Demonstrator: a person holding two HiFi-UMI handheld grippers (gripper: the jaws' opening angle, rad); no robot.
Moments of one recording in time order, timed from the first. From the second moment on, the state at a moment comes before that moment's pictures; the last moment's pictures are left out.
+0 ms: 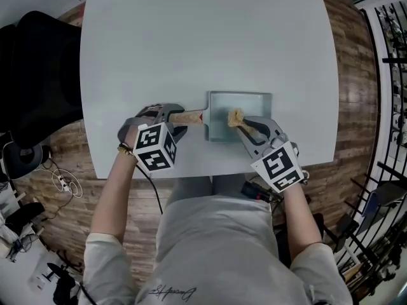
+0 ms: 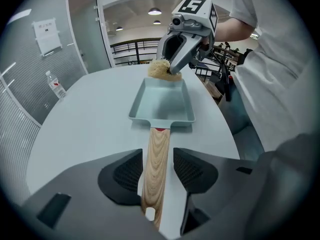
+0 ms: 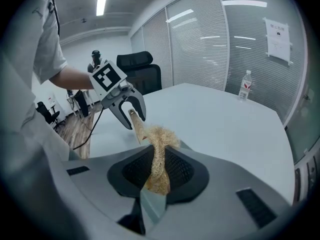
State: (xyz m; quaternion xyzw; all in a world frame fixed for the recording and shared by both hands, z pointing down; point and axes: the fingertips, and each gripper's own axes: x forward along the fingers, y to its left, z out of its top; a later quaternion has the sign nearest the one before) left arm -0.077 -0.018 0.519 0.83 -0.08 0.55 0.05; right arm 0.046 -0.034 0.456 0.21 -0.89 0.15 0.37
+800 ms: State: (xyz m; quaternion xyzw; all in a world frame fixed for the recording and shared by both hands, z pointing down) left arm -0.070 -0.015 0.529 0.82 -0.03 0.57 0.03; right arm 0.023 -0.065 0.540 0.10 -0.82 0.01 0.57
